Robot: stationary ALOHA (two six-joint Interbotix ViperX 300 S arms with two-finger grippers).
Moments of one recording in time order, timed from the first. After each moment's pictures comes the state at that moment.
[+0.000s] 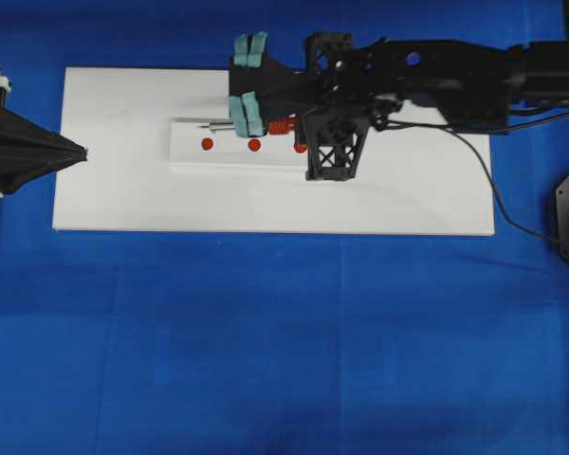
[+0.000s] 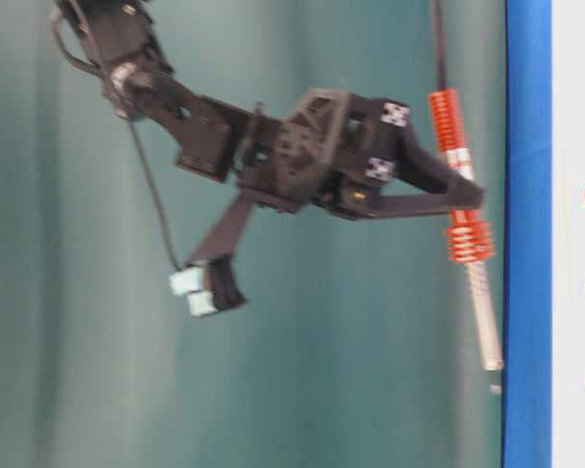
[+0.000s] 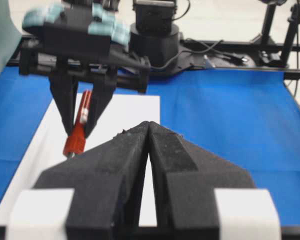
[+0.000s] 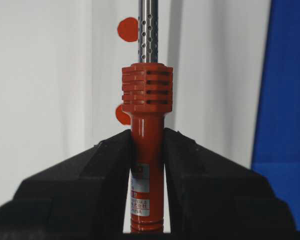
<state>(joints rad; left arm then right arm) 0.00 -0.97 1.22 0.00 -0.32 -0.02 -0.18 0.10 0.22 -0.10 0.81 0.00</state>
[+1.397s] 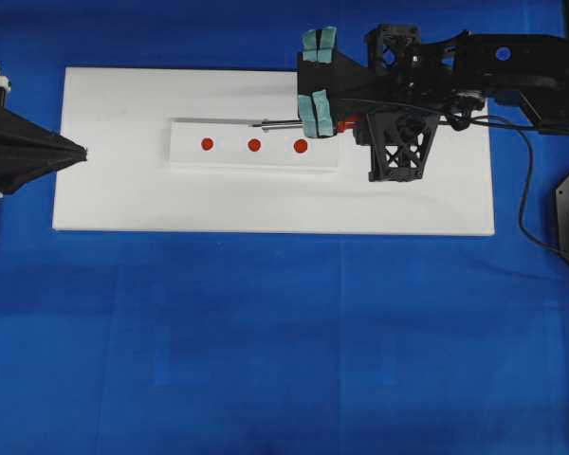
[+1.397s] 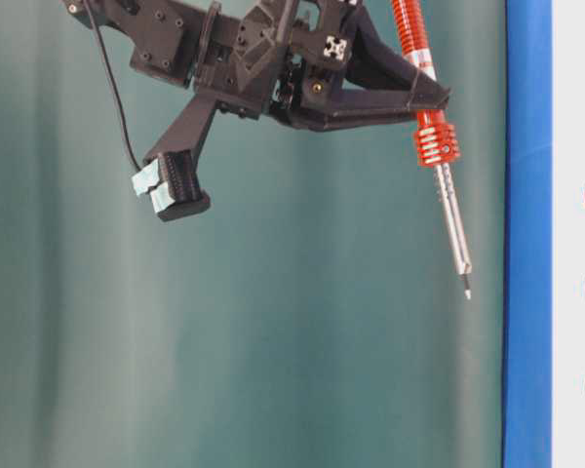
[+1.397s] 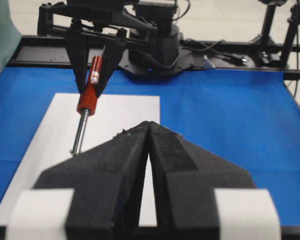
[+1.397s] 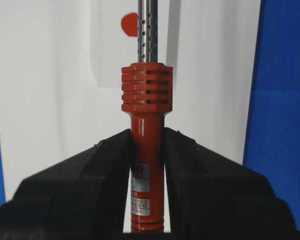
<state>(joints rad) 0.00 -0.97 1.22 0.00 -0.32 -0.02 -0.19 -0.09 0.40 -0.10 0.86 -0.02</state>
